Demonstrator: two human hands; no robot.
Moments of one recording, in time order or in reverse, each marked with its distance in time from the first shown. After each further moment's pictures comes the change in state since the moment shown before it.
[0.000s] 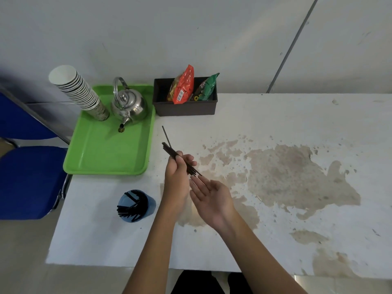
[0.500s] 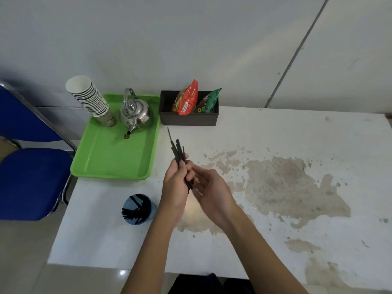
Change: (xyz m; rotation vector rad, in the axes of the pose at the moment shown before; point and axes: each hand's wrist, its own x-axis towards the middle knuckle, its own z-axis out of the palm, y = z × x) left_hand -0.023 0.033 -0.006 -0.282 -0.165 -0.010; right_hand -0.029 -0.013 0.044 -0.414 -0.163 -0.134
